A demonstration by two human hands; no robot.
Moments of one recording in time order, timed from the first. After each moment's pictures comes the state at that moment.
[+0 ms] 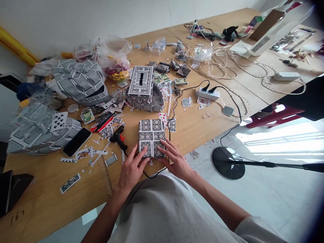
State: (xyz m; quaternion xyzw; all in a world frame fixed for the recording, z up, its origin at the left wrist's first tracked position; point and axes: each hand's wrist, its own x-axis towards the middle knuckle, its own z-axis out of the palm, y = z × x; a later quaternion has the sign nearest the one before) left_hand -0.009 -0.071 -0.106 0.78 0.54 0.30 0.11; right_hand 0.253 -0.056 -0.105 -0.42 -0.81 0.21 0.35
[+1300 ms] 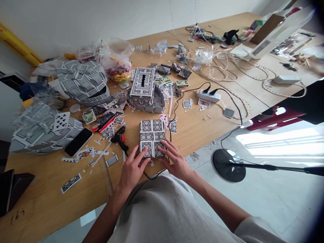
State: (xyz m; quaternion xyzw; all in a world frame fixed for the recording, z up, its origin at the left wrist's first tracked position) left_hand -0.010 -0.067 -0.106 0.77 0.55 0.31 0.13; right_hand 0.249 -0.053 -0.109 -0.43 -0.80 0.21 0.36
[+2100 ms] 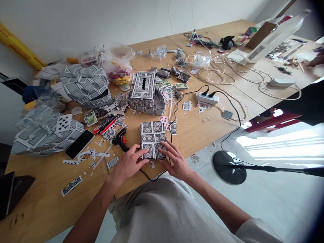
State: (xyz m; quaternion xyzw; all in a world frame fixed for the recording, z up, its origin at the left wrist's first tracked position) left_hand -0.038 -0.026 -0.071 0.83 0.48 0.18 0.22; right_hand 0.247 -0.050 -0.108 -0.43 -0.81 0.20 0.35
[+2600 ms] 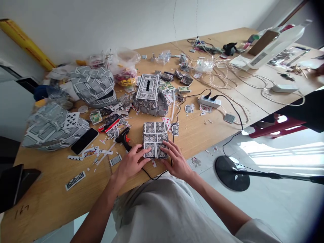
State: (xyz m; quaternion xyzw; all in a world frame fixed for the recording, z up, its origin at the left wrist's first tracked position) left_hand -0.041 -0.036 -0.090 0.83 0.48 0.22 0.20; right_hand 0.247 -0.049 -0.110 -0.43 -0.82 0.18 0.34
